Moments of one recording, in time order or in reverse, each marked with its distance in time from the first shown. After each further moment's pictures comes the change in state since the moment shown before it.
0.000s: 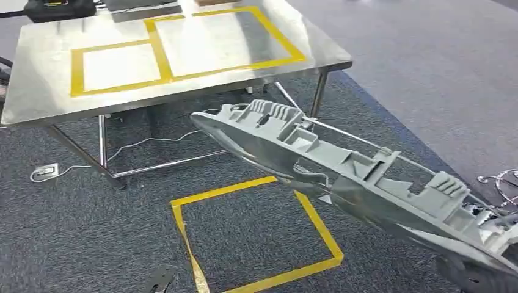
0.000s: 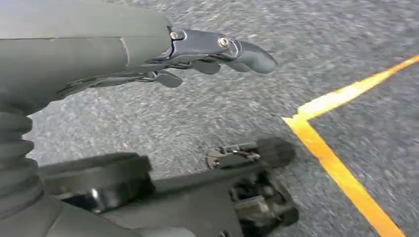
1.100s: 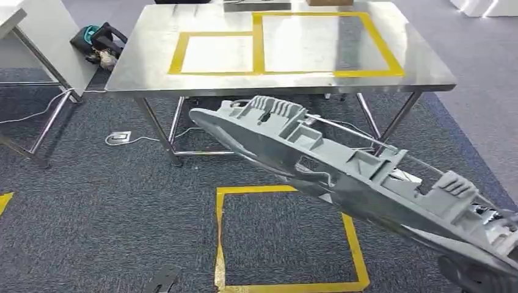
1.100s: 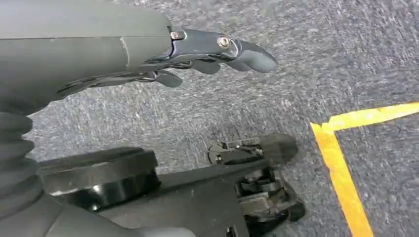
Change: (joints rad) left arm -0.005 -0.010 -0.024 0.000 -0.010 -0.011 0.007; right arm 0.002 0.000 0.004 -0.012 -0.006 -0.011 0.007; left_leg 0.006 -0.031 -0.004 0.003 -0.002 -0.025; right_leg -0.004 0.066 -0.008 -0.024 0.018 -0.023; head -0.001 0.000
